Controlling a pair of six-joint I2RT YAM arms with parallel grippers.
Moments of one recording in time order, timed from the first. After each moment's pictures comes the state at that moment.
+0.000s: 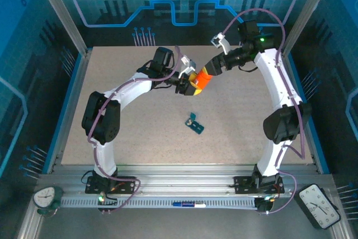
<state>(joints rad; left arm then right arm) -0.43 1.94 1.53 -0.25 1.12 0.36 0.19 1.86 2.05 -1.27 -0.80 -0.36</state>
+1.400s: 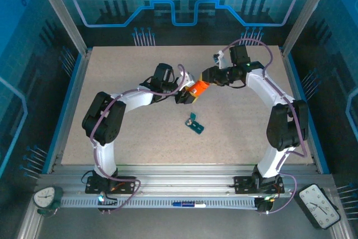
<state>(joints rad) -0.46 1.93 1.25 0.08 0.74 0.35 0.22 1.76 1.46 -0.63 -0.70 0.33</state>
